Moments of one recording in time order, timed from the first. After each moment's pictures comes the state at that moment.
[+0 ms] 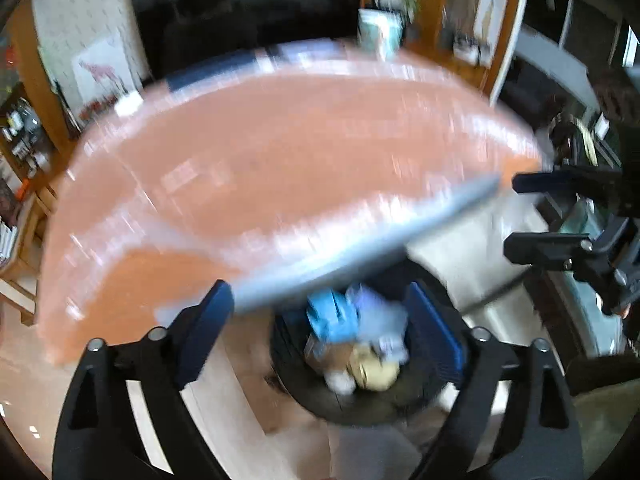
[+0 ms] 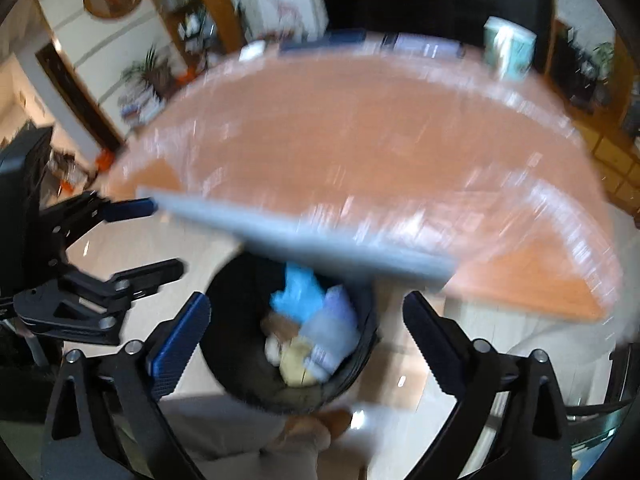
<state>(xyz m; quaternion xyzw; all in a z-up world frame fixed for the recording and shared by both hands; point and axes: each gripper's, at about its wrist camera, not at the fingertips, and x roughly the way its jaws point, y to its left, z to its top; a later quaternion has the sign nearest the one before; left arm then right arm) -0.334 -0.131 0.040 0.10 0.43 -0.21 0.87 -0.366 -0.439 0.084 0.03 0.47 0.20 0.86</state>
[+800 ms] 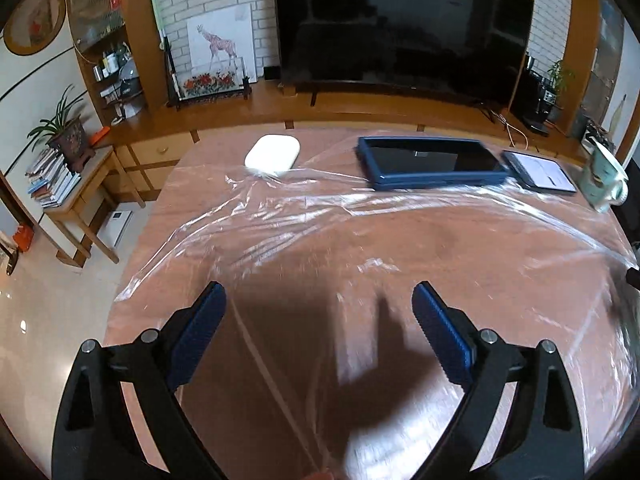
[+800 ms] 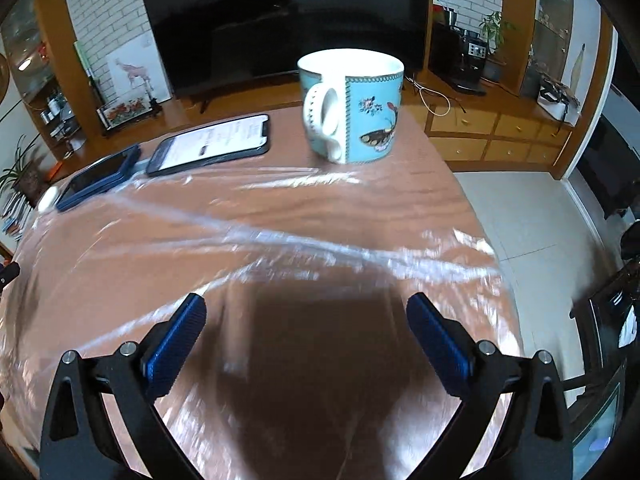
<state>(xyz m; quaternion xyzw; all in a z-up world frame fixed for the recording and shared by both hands) -0.069 -0.033 0.025 0.02 0.43 -0.01 0.90 -0.119 -0.535 0.040 0.06 0.46 -0.02 0.88</state>
